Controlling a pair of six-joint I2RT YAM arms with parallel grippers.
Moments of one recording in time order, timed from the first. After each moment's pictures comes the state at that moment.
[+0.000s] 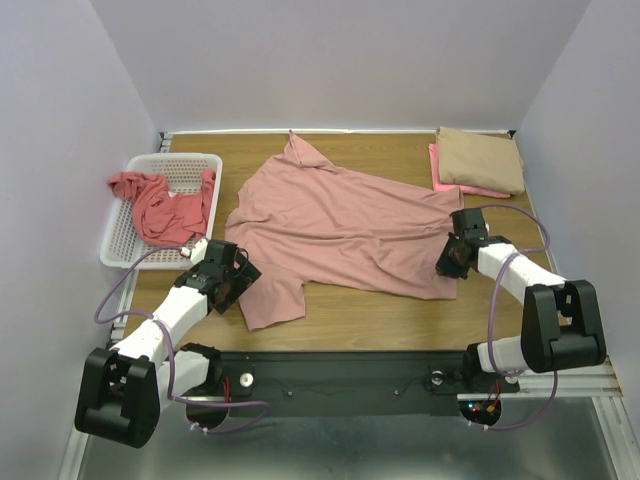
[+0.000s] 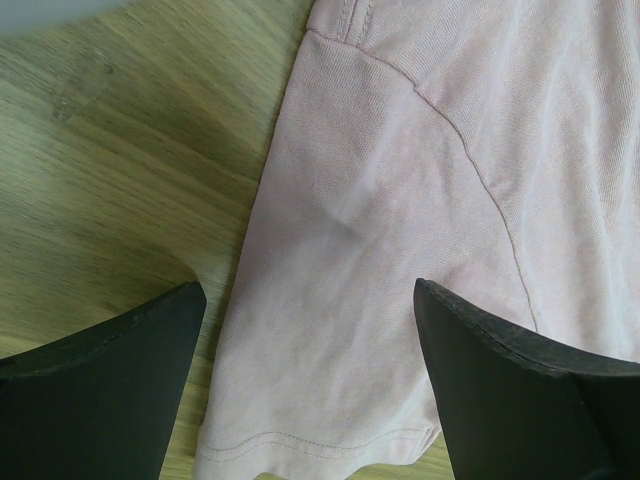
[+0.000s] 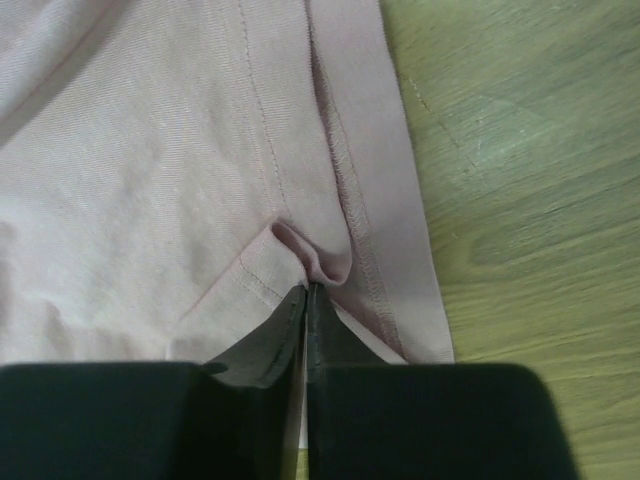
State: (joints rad) left arm -0.27 1.02 0.45 -0.45 -0.17 -0.99; right arm 0.10 1.37 0.69 -0.44 0.10 0.59
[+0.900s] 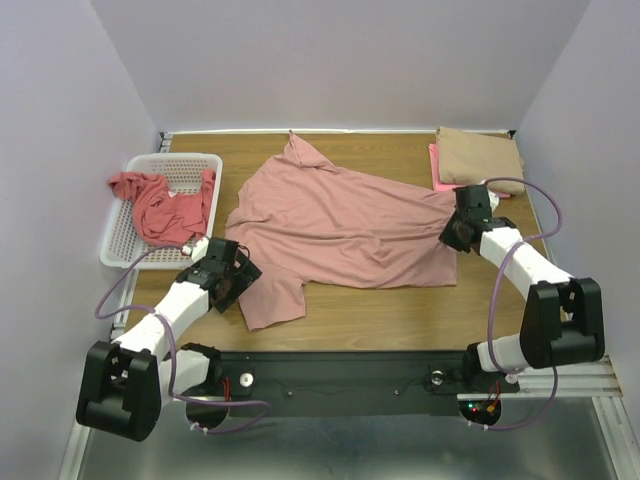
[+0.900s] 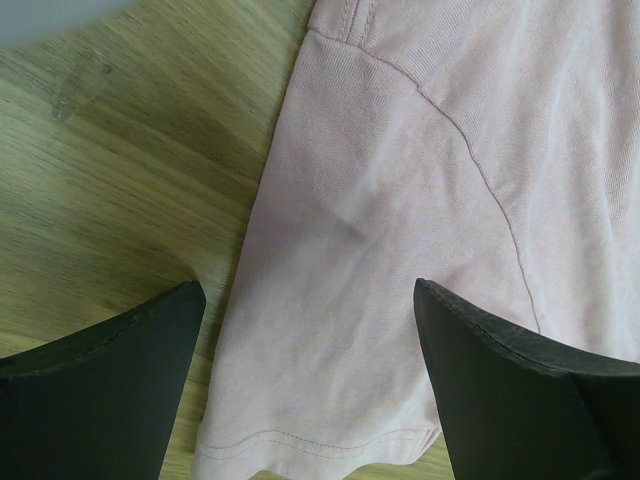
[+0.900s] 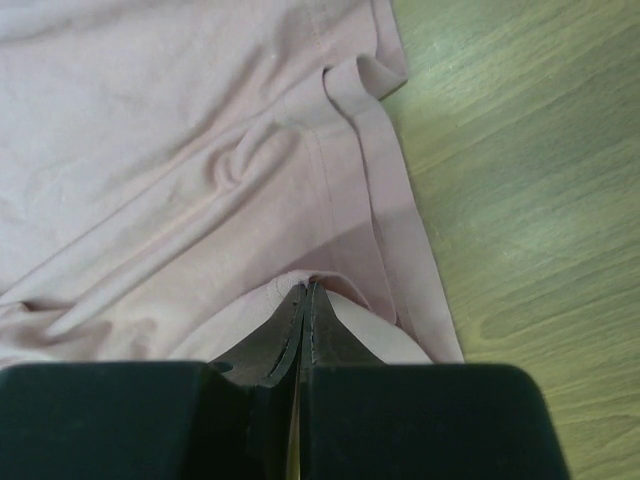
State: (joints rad) left arm -0.27 1.05 0.48 -0.46 -0.17 -0.99; right arm 0.10 1.38 0.86 -0.42 0.21 0.62
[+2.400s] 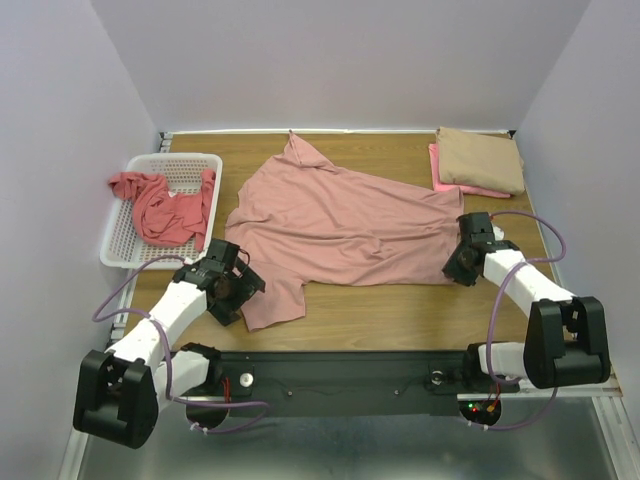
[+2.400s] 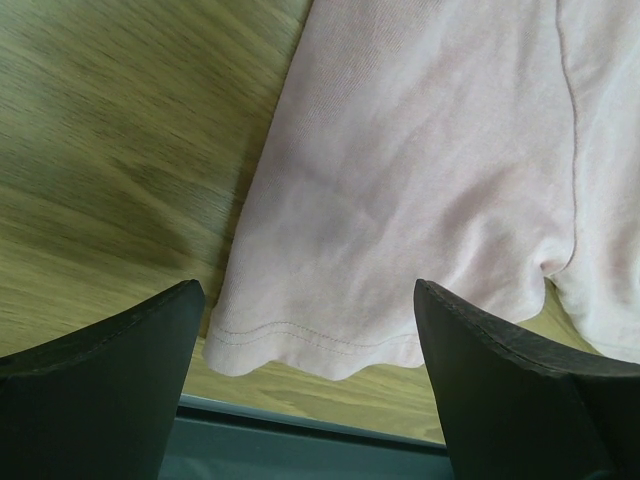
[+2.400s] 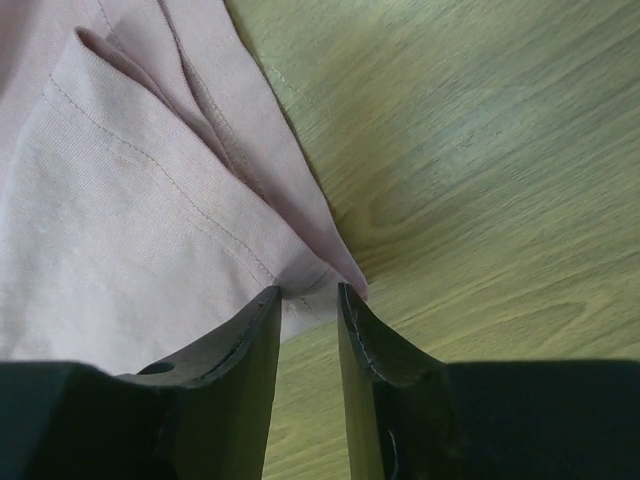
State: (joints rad) left arm -0.29 1.01 0.53 -0.72 -0.03 -1.08; right arm 0.07 1.29 0.67 -0.52 0.20 0.68
